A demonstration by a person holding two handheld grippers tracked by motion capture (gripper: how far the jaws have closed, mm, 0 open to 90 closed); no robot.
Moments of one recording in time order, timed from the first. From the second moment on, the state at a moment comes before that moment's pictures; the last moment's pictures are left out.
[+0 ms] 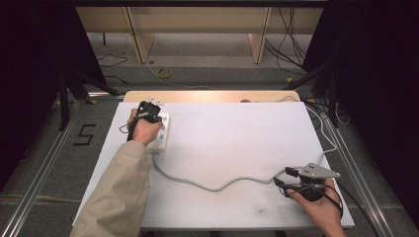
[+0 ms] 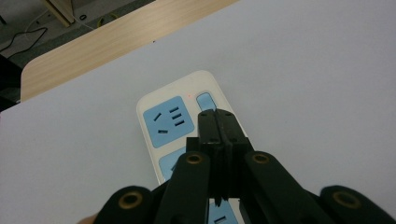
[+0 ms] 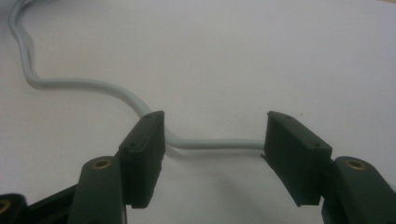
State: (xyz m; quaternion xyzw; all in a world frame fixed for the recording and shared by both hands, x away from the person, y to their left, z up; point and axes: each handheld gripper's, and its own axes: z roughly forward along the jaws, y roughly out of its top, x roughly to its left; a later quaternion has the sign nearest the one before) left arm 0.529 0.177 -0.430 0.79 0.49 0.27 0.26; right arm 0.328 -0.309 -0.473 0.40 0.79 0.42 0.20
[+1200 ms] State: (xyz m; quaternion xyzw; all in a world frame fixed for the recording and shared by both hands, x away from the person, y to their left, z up) left arm 0.542 0.179 -0.426 0.79 0.49 0.27 0.25; right arm 0.328 -0.309 -0.473 0.40 0.79 0.42 0.20
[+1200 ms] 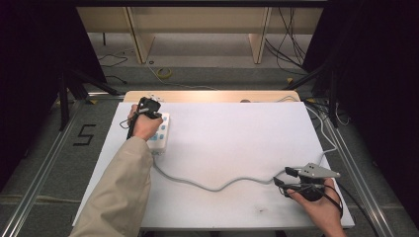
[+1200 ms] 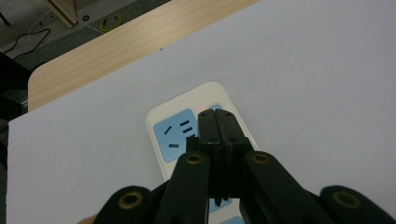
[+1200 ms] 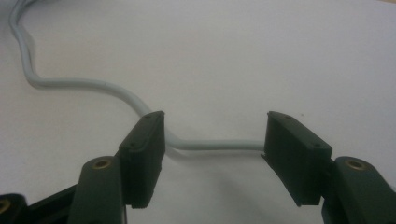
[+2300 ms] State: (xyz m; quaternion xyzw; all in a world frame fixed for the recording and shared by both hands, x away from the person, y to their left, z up) left arm 0.553 0.171 -0.430 0.79 0.49 0.27 0.24; right arm 0.328 -0.309 -0.473 0.40 0.79 0.42 0.20
